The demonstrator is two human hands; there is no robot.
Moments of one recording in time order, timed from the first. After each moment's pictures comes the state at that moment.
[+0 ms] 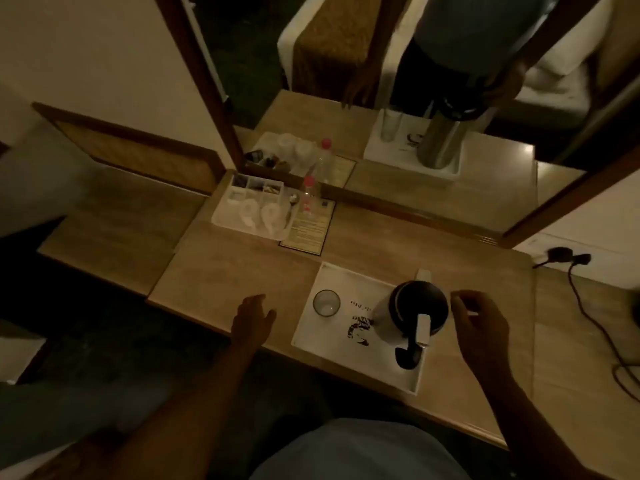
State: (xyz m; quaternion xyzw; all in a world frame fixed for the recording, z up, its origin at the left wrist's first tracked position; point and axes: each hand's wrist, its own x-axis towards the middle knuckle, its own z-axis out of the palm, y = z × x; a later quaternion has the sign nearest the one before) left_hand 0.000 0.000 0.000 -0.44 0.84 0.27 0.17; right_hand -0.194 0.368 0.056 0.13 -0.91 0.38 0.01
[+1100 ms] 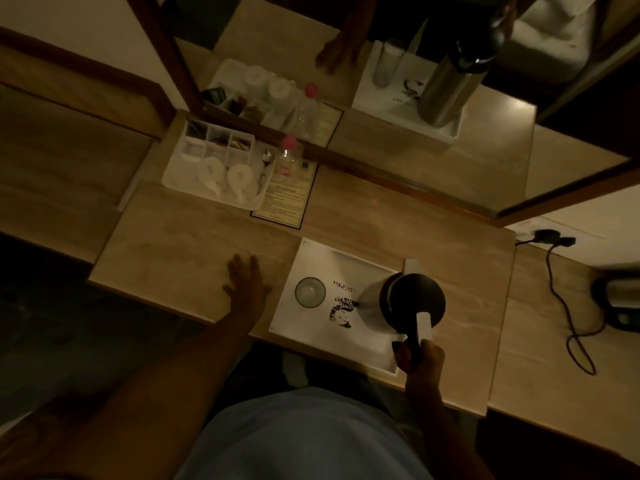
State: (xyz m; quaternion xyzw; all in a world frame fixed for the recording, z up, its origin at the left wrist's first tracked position) left_hand -0.073 -0.011 -0.073 -0.41 0.83 0.22 0.31; right_hand -0.118 0.331 -0.014 -0.17 -0.71 0.65 -0.22
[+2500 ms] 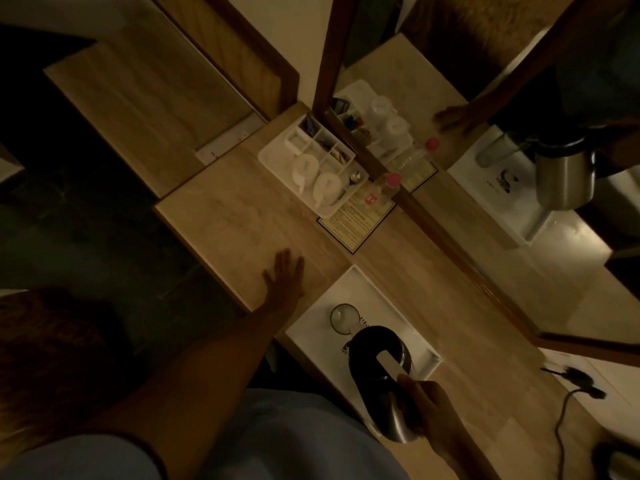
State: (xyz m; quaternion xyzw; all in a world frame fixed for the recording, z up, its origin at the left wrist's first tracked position) left_hand -0.064 -0.028 -0.069 -0.40 0.82 0.25 0.31; right_hand -0.178 0.261 0.079 0.03 -0.78 0.30 -0.55
